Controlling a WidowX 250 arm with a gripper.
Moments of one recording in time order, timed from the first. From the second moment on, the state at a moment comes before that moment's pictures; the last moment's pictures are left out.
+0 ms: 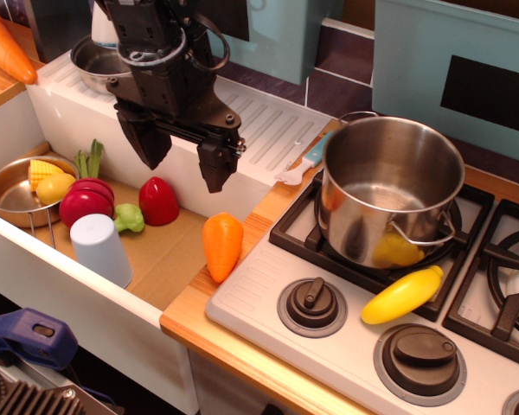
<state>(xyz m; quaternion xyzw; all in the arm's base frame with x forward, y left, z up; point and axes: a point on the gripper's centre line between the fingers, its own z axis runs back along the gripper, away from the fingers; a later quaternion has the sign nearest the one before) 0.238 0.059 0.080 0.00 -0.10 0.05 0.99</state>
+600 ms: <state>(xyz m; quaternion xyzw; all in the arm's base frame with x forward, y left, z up) 0.236 0.048 0.058 -0.04 -0.10 0.06 0.99</state>
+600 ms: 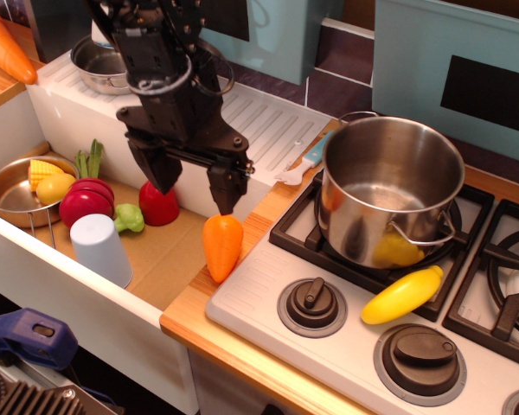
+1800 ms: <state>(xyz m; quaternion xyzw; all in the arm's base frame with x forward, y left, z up) 0.240 0.042 0.004 -0.12 -0.11 0.10 0.98</state>
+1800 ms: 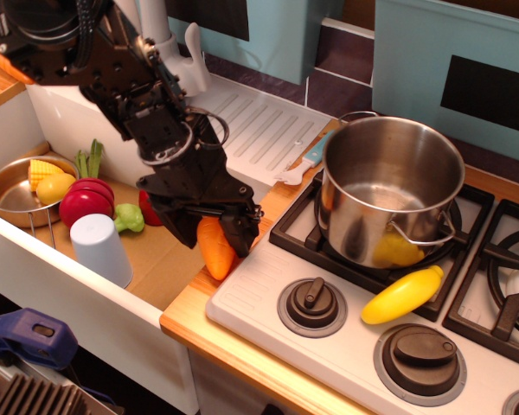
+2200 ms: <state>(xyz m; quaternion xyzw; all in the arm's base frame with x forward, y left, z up) 0.235 0.037 0.002 -0.11 -0.11 0.11 0.98</state>
